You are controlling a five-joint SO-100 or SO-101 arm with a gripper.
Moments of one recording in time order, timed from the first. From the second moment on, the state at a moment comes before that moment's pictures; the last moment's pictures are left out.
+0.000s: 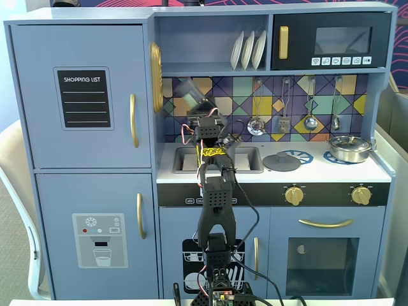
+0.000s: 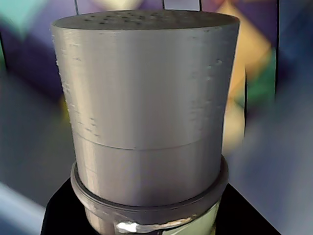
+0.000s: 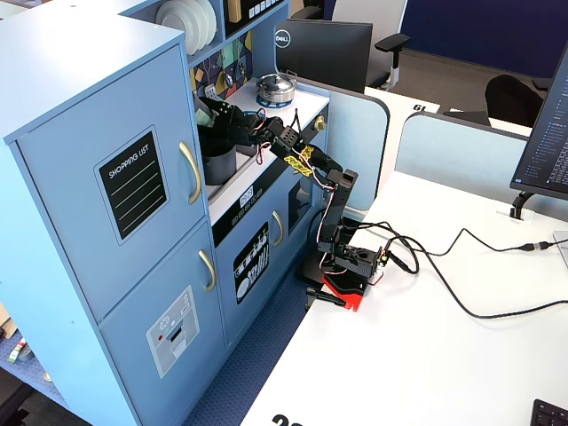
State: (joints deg) arm -0.3 105.1 74.0 35.9 57.0
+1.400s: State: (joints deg) arm 1.2 110.3 81.3 36.7 54.2
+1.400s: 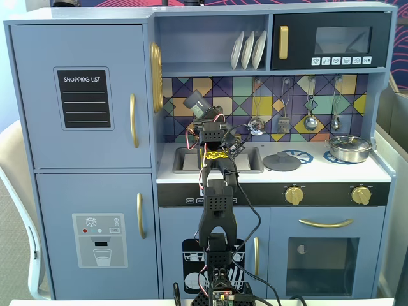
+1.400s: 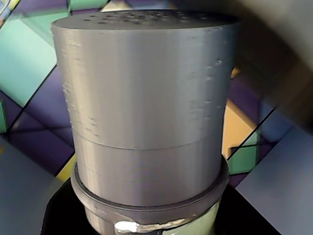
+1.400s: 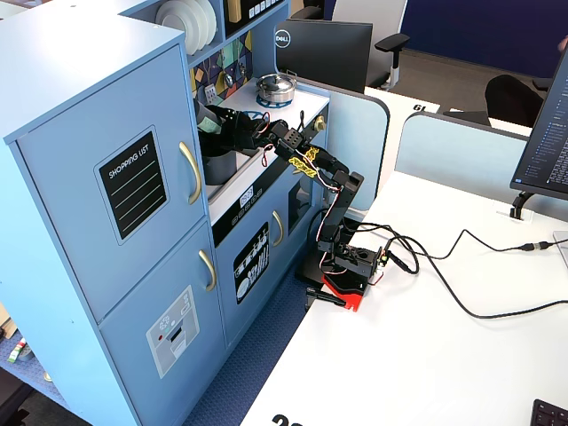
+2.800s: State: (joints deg) arm 39.7 109.8 81.7 16.1 -58.2
